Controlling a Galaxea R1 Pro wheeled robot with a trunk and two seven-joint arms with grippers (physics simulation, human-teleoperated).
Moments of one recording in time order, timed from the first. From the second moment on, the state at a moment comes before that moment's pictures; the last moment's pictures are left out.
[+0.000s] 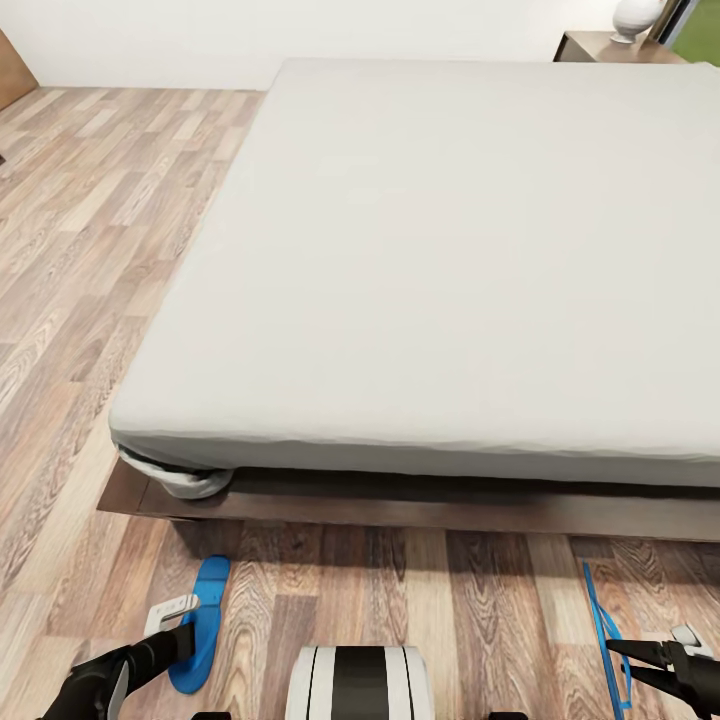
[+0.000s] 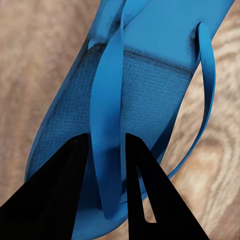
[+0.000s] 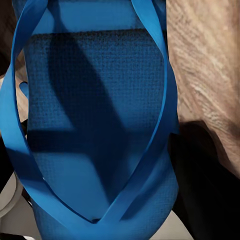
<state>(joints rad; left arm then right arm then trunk) -0.48 0.06 0.84 -0.55 -0.51 0.25 -0.54 -0.38 -0.65 -0.14 -0.45 -0.23 0.76 1.38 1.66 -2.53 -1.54</state>
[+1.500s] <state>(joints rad) -0.48 0.06 0.83 -0.55 -0.50 0.26 -0.54 -0.38 -0.65 -0.14 -0.45 -0.23 0.76 1.38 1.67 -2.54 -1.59</state>
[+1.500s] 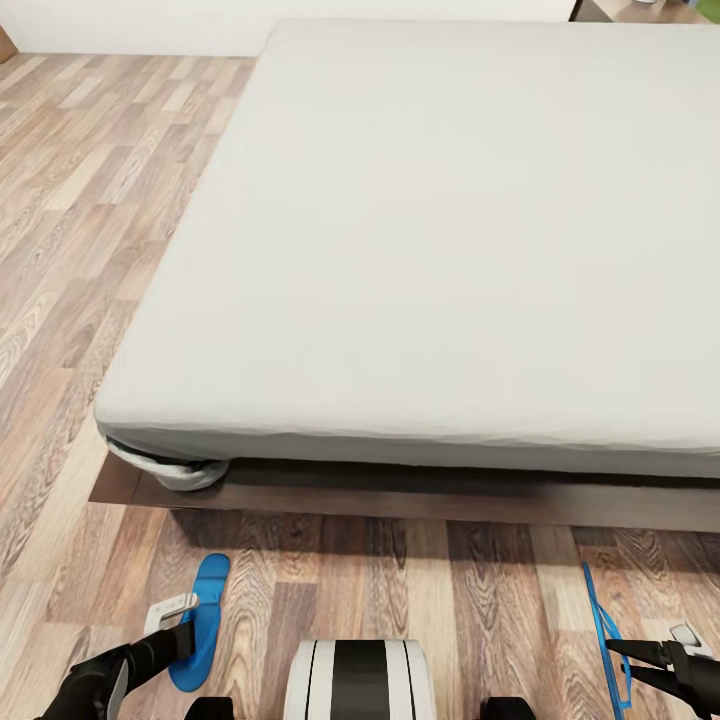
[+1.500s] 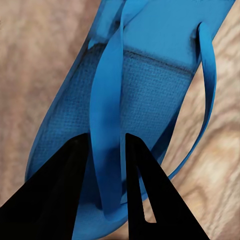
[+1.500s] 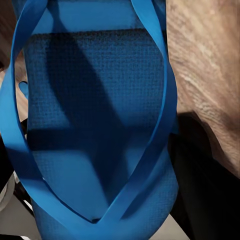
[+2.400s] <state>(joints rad) -0.48 0.06 0.83 -0.57 -0.52 0.26 -0.57 -0.38 -0.65 -0.14 -0.45 -0.23 0.76 1.38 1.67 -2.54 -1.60</state>
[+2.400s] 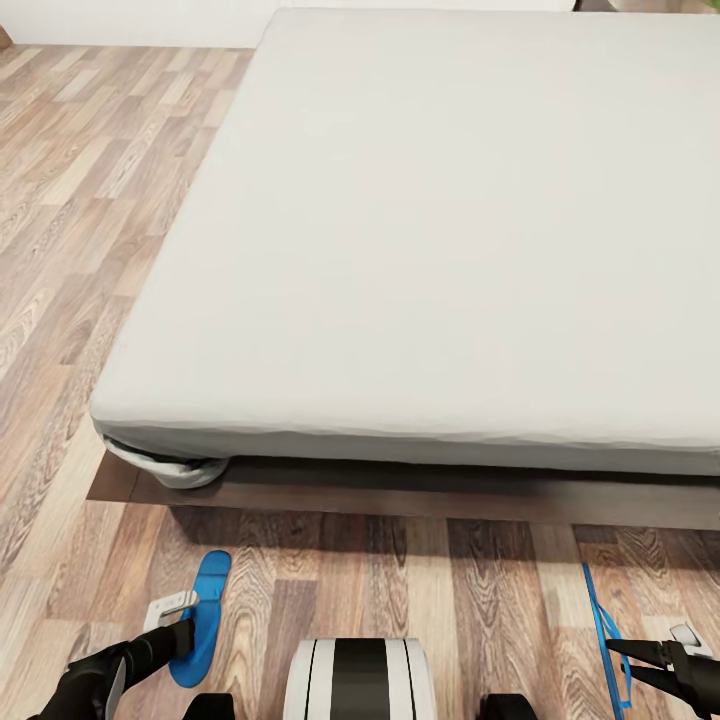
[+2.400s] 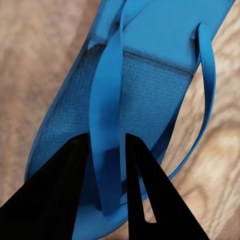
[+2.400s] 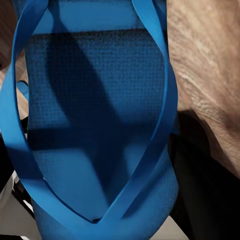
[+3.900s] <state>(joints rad) -0.48 0.06 0.84 -0.55 -0.51 0.25 -0.54 -0.38 -0.65 -0.14 -0.45 -0.23 0.76 1.38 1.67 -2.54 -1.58</state>
